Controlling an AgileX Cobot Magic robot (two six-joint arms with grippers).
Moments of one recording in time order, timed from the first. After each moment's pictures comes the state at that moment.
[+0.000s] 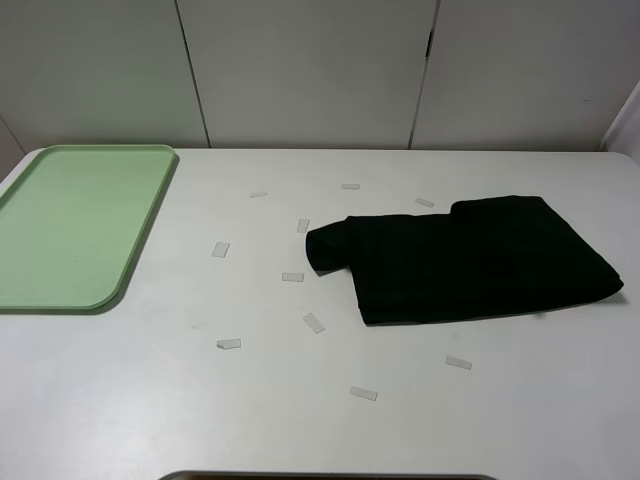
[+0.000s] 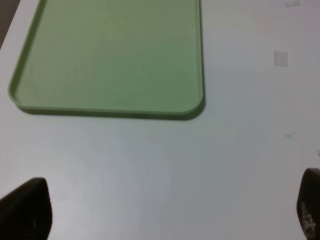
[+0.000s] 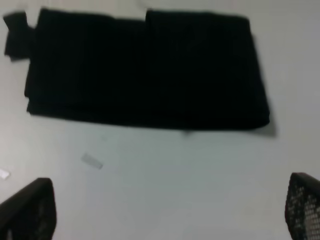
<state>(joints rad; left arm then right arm) -0.01 -0.01 -0.50 0.08 1.07 -0.10 0.15 0.30 -0.74 0.01 1.23 -0.01</state>
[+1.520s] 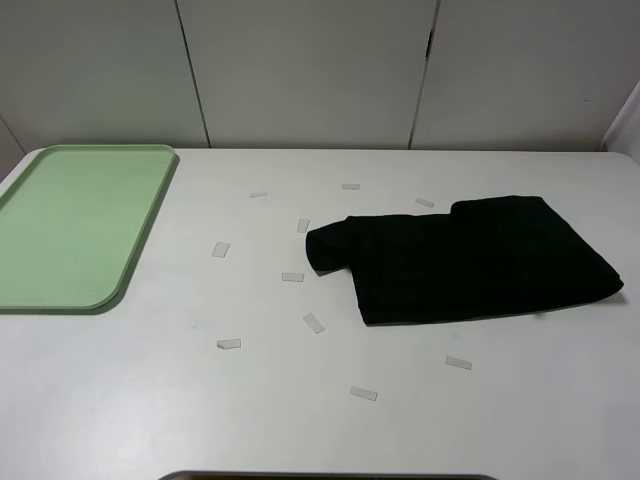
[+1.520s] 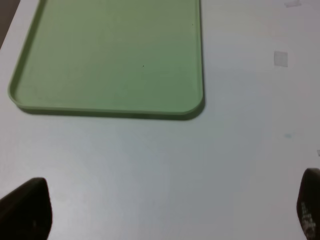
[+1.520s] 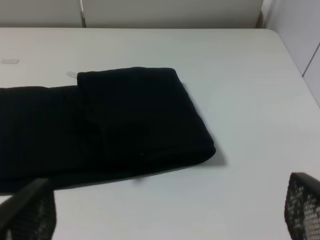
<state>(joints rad) -0.01 -0.01 -0.50 0.08 1.07 -0.10 -0.08 -0.01 -0.49 0.01 1.03 -0.01</state>
